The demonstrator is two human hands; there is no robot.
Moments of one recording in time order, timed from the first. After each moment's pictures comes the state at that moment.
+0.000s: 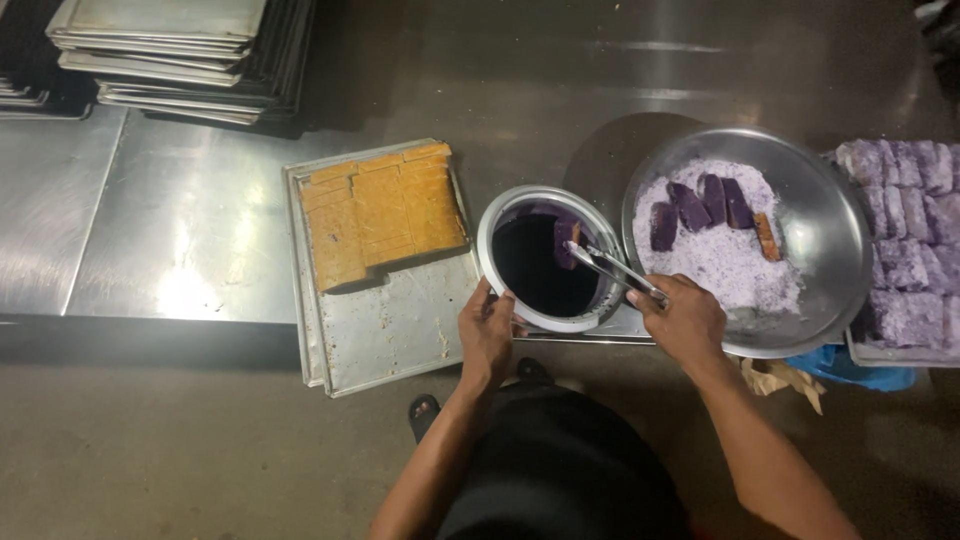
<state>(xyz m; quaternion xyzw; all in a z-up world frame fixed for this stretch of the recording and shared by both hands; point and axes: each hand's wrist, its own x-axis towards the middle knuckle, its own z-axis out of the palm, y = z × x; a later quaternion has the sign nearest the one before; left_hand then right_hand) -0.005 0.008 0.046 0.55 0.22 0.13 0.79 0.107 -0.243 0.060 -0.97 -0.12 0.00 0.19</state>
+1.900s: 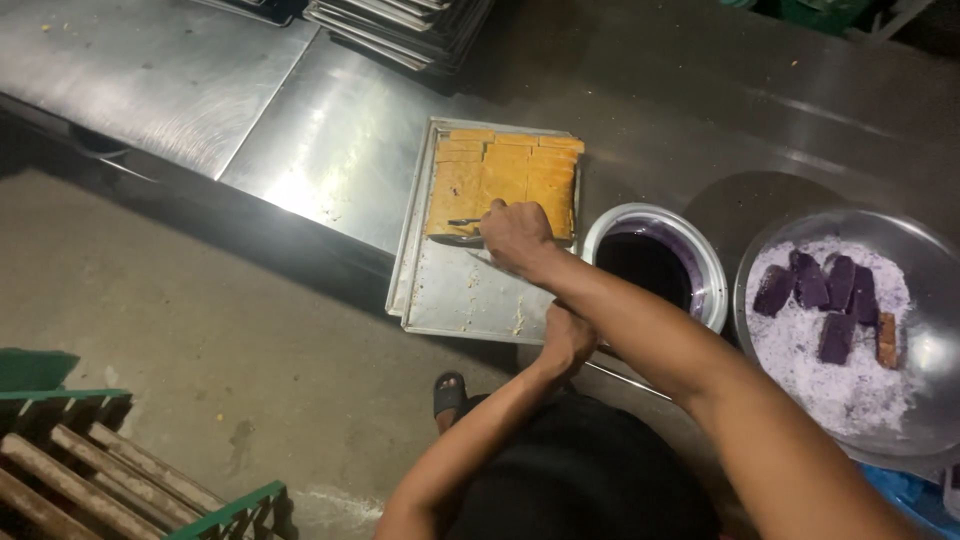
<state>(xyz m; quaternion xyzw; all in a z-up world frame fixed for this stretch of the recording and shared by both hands) 0.003 0.001 -0.024 0.63 0.25 0.22 0.71 0.087 0.104 0.053 -0.77 -0.64 -0.05 0.01</state>
